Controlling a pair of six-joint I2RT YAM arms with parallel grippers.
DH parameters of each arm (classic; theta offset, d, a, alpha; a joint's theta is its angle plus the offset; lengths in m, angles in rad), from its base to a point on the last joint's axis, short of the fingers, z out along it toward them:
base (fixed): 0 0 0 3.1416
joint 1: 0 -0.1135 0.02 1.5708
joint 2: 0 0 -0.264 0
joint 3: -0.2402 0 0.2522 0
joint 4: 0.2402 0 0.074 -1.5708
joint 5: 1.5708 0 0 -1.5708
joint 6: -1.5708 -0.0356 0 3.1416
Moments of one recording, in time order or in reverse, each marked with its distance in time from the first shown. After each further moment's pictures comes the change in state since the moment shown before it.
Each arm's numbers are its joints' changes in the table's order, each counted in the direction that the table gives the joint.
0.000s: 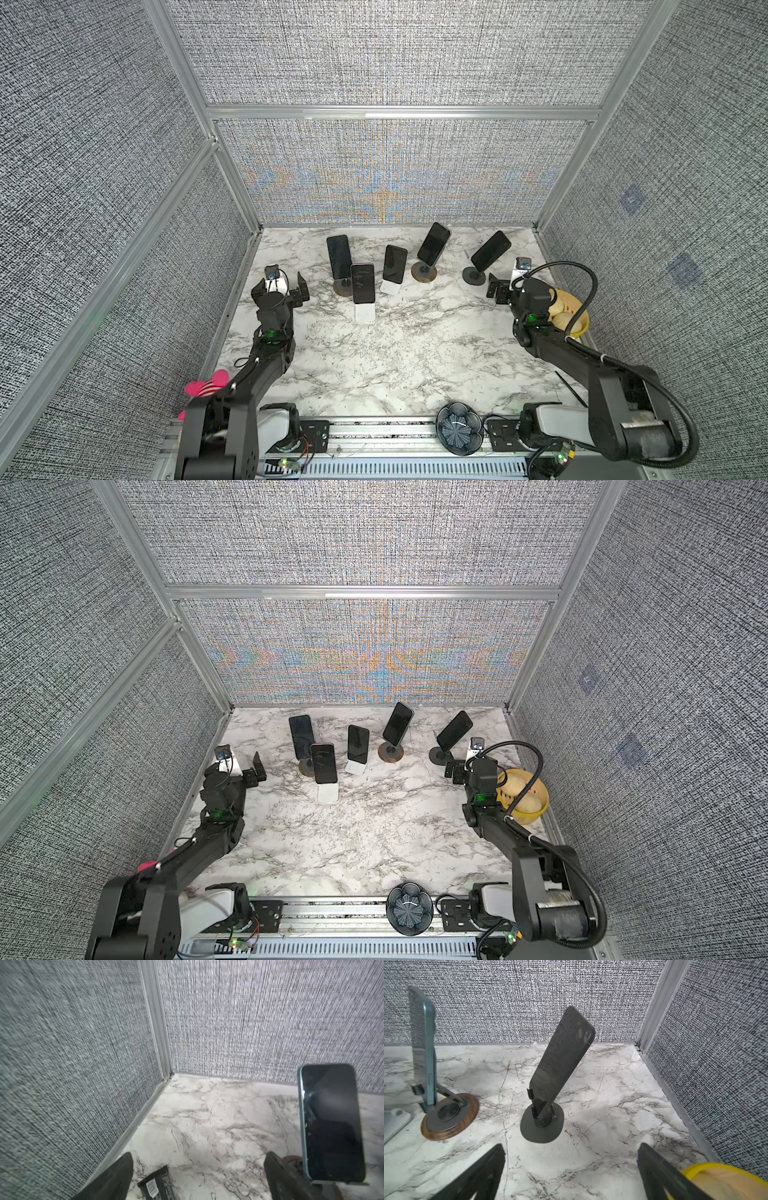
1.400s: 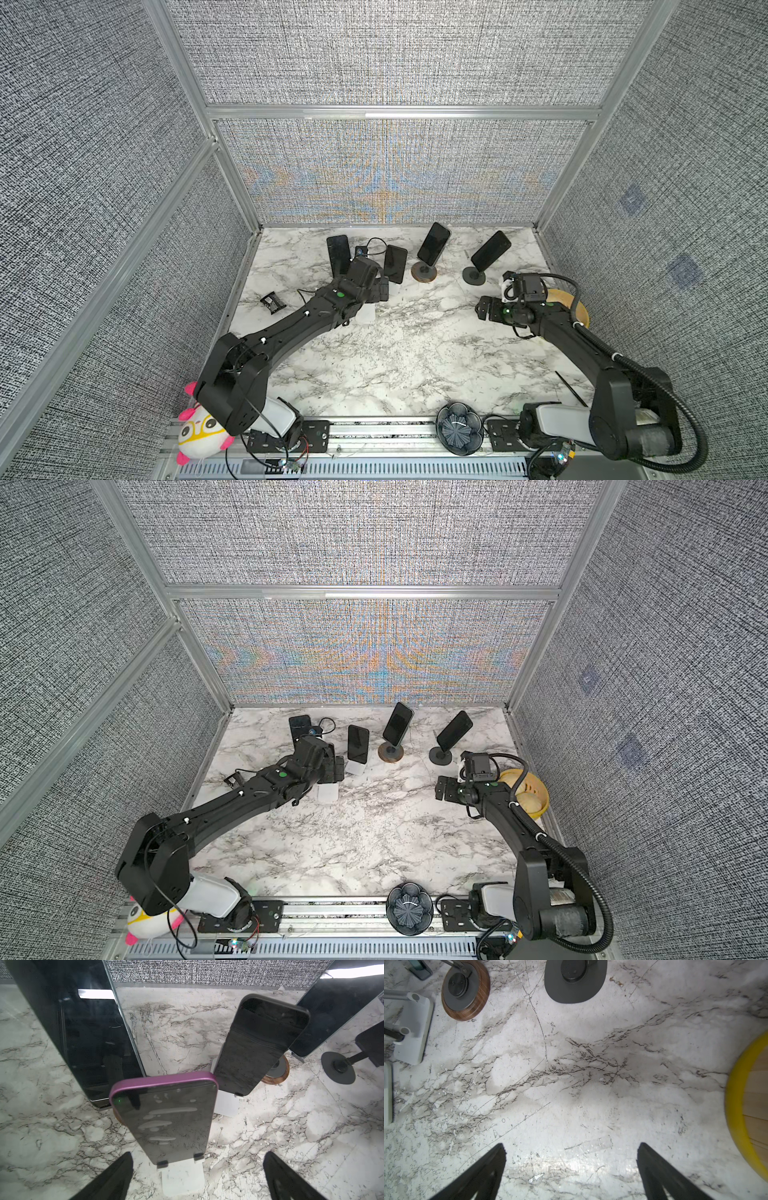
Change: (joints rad) left arm 0.639 0.433 -0.660 0.867 -0.070 0.410; right arm -0.018 0.045 -0.249 0.881 -0.247 -0.211
